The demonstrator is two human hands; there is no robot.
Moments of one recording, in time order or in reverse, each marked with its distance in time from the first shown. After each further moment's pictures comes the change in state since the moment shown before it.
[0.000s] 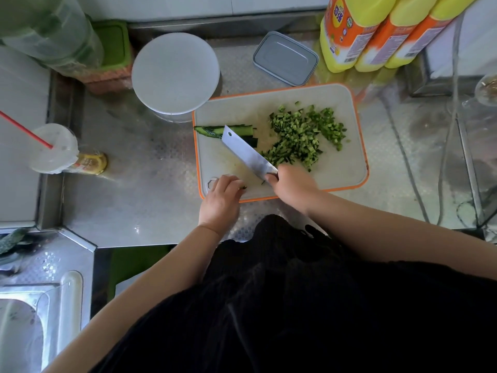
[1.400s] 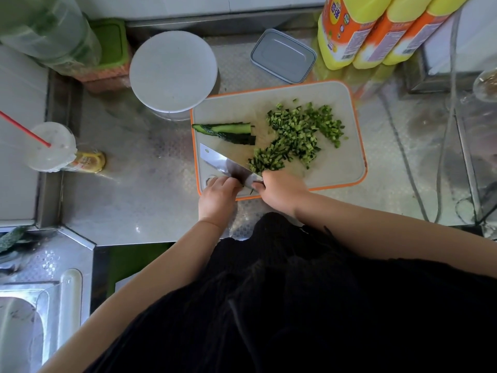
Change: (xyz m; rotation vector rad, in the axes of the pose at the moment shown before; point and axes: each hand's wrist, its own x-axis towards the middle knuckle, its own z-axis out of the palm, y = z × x) left_hand 0.006 0.004 -0.001 0.054 -0.087 -0.163; right_hand -0.010 -0.012 0.009 -0.084 -0.081 -0.139
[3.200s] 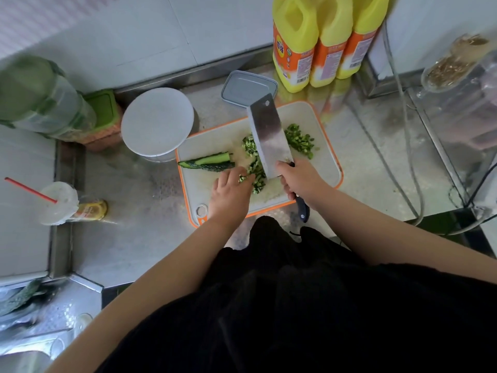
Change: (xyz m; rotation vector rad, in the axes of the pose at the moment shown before) left_hand 0.040 0.079 -0.016 0.341 0.007 0.324; right_hand -0.031 0.057 -0.055 1.161 0.226 0.238
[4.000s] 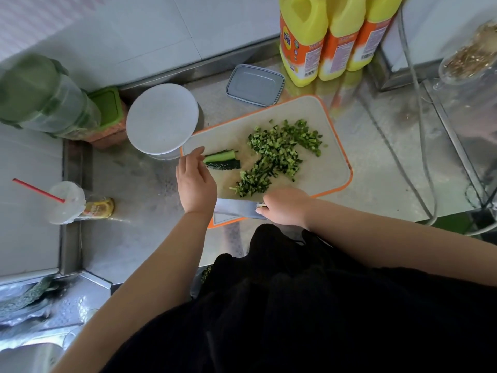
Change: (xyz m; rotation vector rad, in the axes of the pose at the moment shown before) left_hand 0.014 -0.050 -0.026 -0.493 0.433 -0.440; right_hand 0.008 0.030 0.036 -1.273 -0.381 -0.342
